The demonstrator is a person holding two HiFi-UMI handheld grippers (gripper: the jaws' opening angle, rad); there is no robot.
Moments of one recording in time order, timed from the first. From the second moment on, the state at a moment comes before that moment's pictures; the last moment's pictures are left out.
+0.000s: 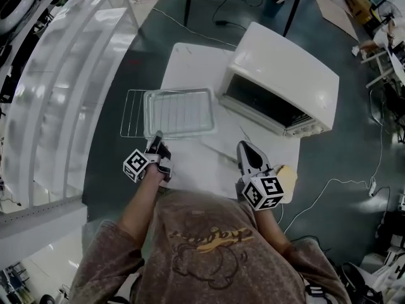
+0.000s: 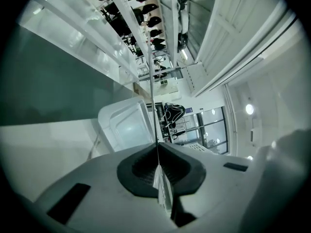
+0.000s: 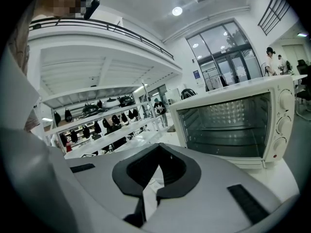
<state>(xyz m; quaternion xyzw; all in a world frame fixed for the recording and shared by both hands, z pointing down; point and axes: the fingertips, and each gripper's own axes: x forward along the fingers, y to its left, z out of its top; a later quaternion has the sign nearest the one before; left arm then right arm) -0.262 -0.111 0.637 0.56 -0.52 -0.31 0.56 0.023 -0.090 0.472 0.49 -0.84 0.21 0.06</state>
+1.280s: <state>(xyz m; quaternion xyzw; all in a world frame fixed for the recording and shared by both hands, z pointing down) -0.222 -0.111 0.694 0.49 -0.49 -0.17 0.70 0.040 -0.106 0.484 0.51 -0.83 0.22 0.06</state>
